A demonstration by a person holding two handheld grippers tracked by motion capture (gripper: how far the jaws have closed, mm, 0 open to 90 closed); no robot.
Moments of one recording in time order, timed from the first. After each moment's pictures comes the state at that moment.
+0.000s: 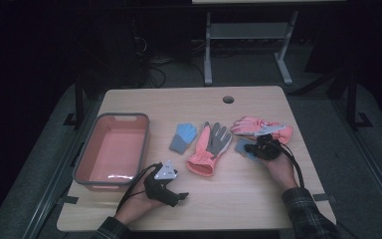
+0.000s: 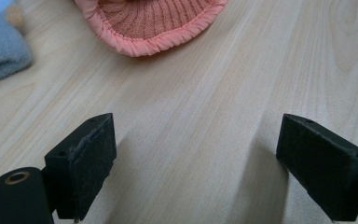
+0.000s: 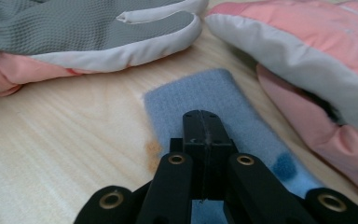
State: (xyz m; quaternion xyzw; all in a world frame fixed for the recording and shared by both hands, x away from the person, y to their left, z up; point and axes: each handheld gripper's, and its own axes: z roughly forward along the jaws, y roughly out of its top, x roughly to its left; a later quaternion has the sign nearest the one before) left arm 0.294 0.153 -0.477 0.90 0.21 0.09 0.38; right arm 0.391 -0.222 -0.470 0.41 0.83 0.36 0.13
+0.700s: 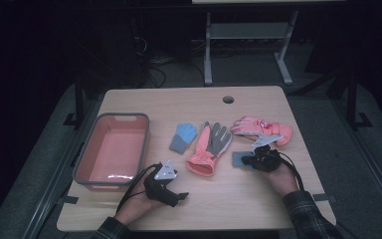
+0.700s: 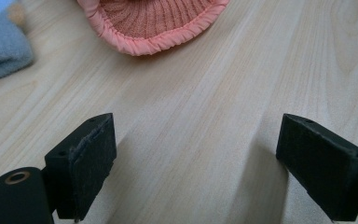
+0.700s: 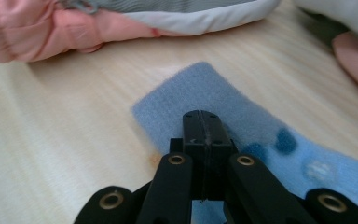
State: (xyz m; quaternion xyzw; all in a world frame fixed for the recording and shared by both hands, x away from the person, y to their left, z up) left arm 0.293 0.153 -0.477 0.90 0.21 0.09 0.38; right arm 0.354 -0.210 -0.465 0.37 0.86 0.35 0.09
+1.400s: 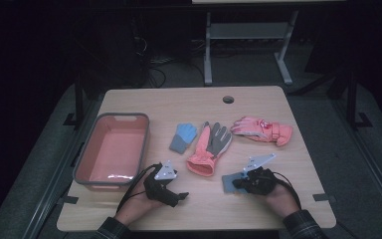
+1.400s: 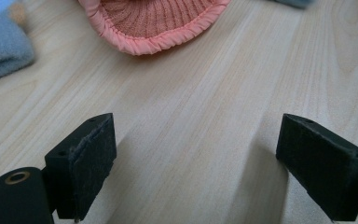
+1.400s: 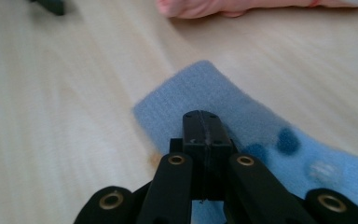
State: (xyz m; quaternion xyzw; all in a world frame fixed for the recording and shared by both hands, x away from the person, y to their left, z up) left arm 0.293 0.153 -0.478 0.89 0.22 0.09 0.38; right arm 0.291 -0.182 -0.463 0.30 0.89 0.35 0.03
